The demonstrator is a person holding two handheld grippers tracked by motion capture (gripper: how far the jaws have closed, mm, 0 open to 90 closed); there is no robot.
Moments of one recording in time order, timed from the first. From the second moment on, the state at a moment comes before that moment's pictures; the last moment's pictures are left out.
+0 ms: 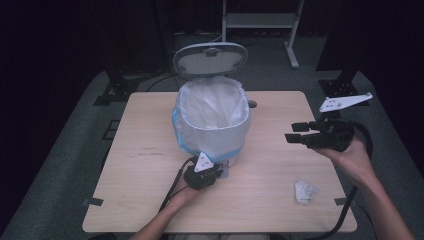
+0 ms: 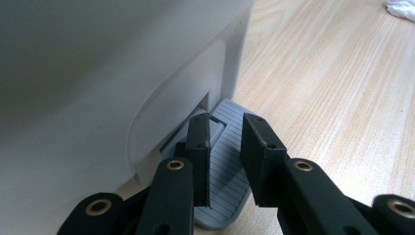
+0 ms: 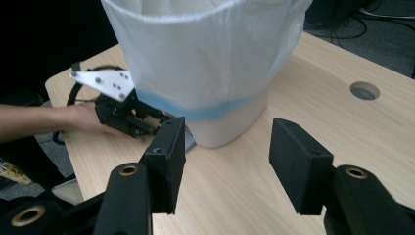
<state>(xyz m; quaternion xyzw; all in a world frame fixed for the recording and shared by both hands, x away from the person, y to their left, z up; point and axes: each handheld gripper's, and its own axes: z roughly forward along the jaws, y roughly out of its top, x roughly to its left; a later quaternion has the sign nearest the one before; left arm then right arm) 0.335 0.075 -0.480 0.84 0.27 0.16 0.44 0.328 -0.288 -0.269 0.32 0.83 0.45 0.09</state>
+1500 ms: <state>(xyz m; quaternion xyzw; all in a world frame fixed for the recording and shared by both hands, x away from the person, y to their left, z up) 0.334 0.074 -0.480 0.83 0.30 0.16 0.44 0.279 -0.335 -0.375 0.35 0.82 0.43 0.12</state>
